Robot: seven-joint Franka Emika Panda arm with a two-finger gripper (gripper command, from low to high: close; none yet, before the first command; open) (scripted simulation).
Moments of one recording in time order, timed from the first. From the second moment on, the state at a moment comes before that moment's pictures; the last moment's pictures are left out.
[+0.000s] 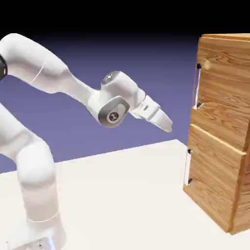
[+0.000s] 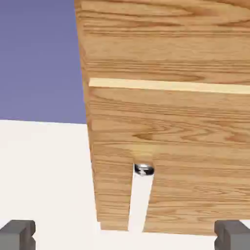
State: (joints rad) arm 0.10 -0.50 -0.09 -2.79 0.12 3.02 0.66
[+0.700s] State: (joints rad) arm 0.75 0.06 -0.82 -2.64 1.03 2.86 0.06
